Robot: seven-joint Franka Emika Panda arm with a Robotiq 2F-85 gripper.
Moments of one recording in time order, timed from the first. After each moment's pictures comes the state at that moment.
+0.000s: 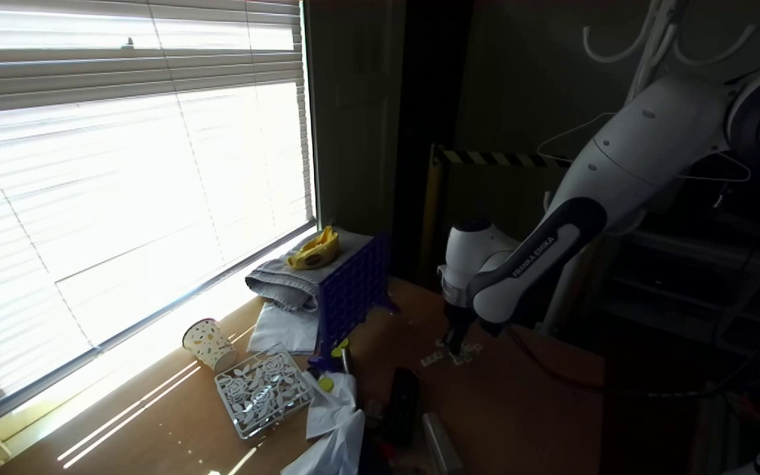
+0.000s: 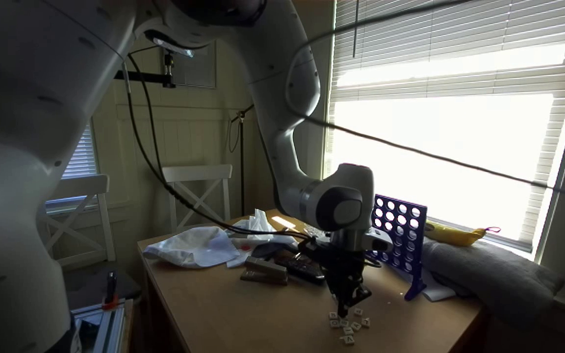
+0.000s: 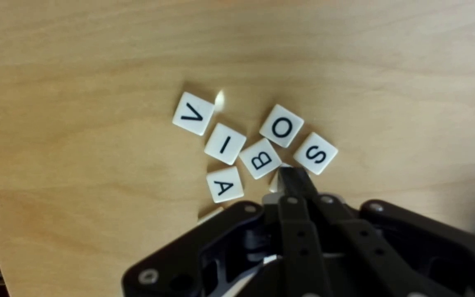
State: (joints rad) arm 0.05 0.54 0.01 -2.17 -0.12 2.68 0.02
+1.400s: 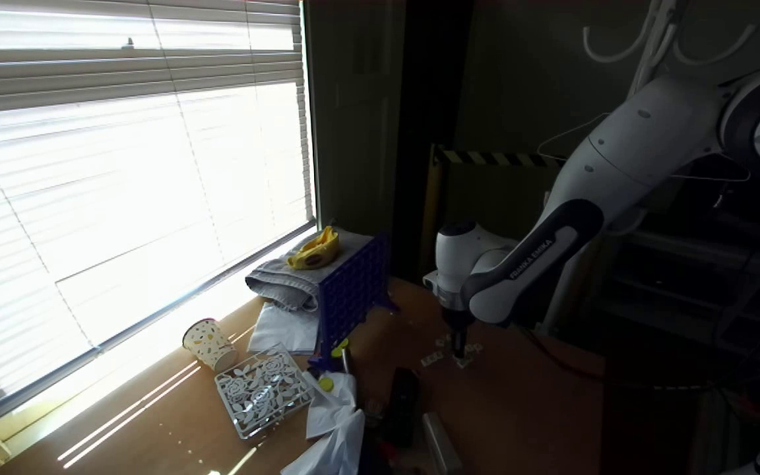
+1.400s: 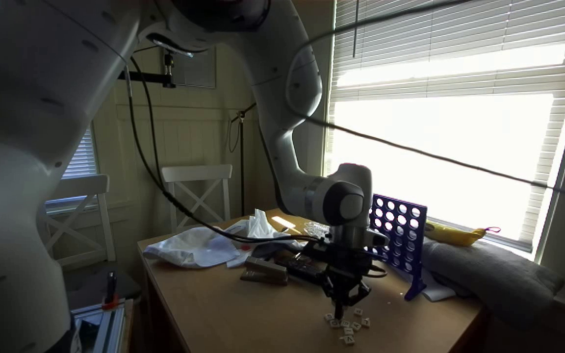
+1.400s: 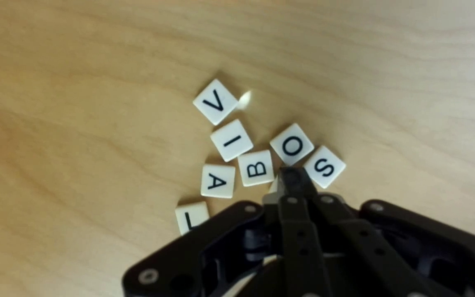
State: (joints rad) arm 0.06 0.55 0.03 -2.12 -0.22 2.55 -0.26
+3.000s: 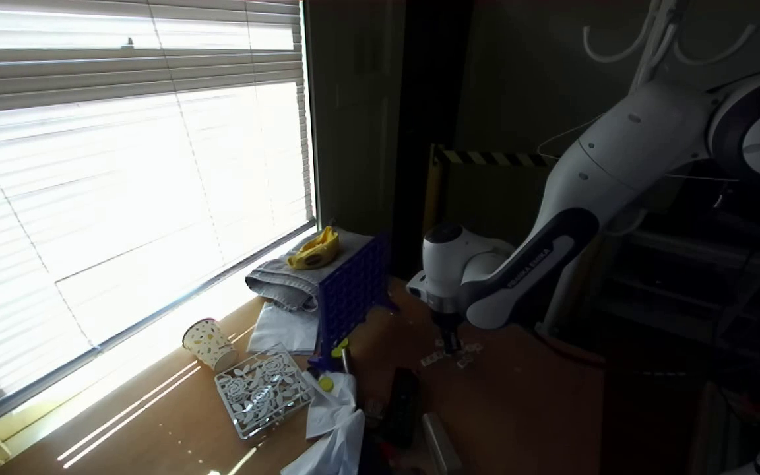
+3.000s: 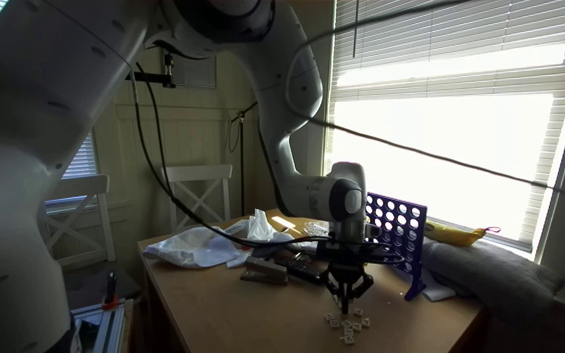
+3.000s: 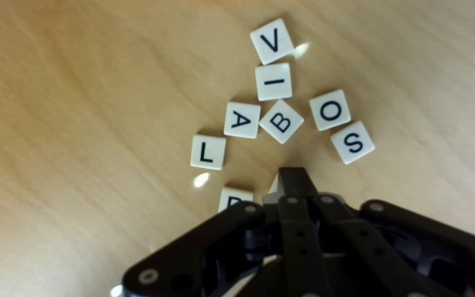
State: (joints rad) arm 0.08 0.59 0.04 -2.06 -0.36 2.54 -0.43
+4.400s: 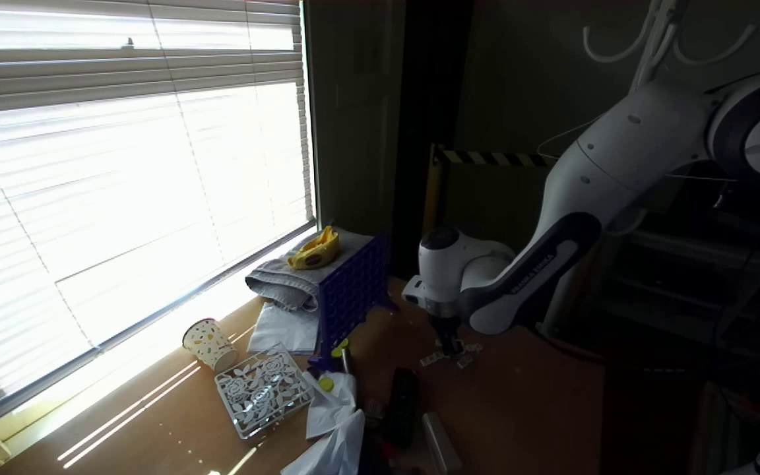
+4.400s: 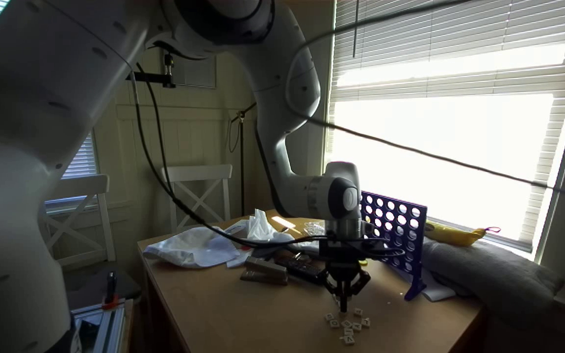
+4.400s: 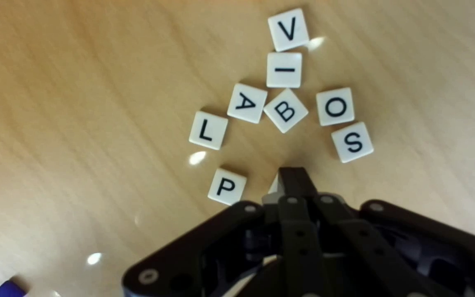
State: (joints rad) arm 0.09 0.59 0.05 -2.05 -0.43 2.53 -0.51
